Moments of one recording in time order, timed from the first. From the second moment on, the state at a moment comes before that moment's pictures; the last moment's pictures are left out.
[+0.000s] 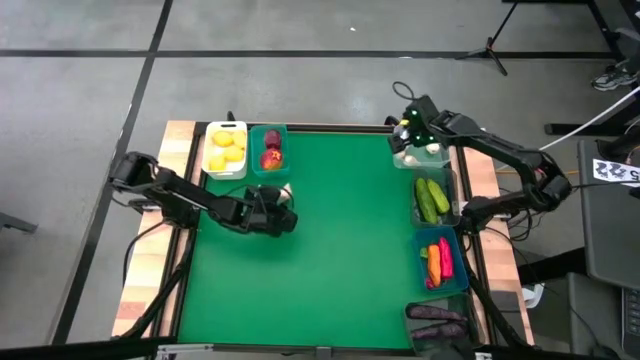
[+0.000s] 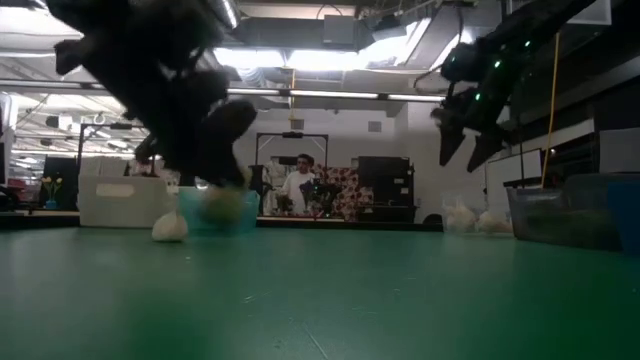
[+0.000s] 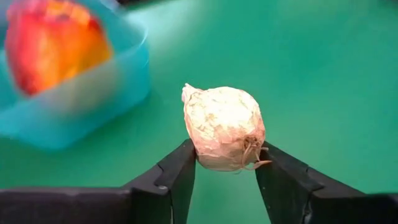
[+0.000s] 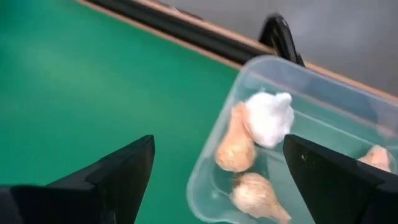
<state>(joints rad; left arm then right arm) -0.18 1.52 0.66 -0.17 -0.83 -0.98 -0.83 1.33 0.98 -0.63 0.05 0.28</state>
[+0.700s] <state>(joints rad) -0.16 1.30 0.66 0.89 -0.54 0.03 -0.38 0.86 0.72 0.32 -0.31 0.33</state>
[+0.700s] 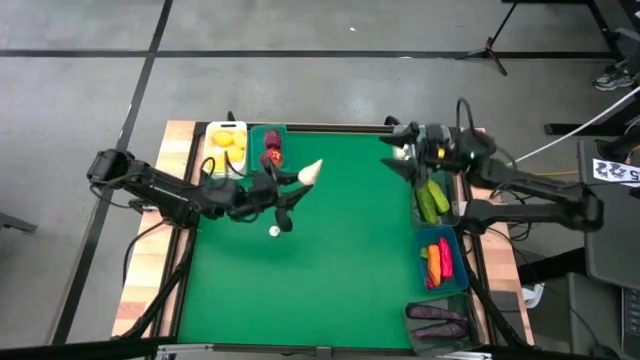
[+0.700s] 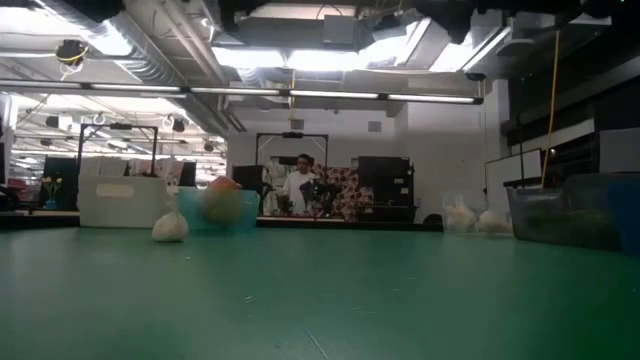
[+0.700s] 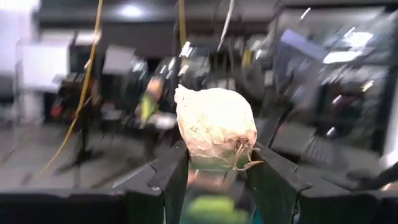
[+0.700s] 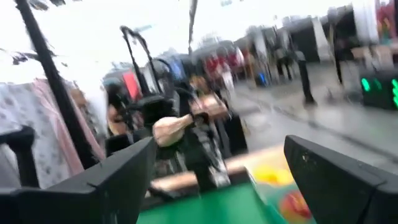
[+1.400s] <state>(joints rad) -0.08 1.41 0.66 1.22 -0.26 0.08 -0.07 1.44 0.90 1.05 -0.19 0.23</state>
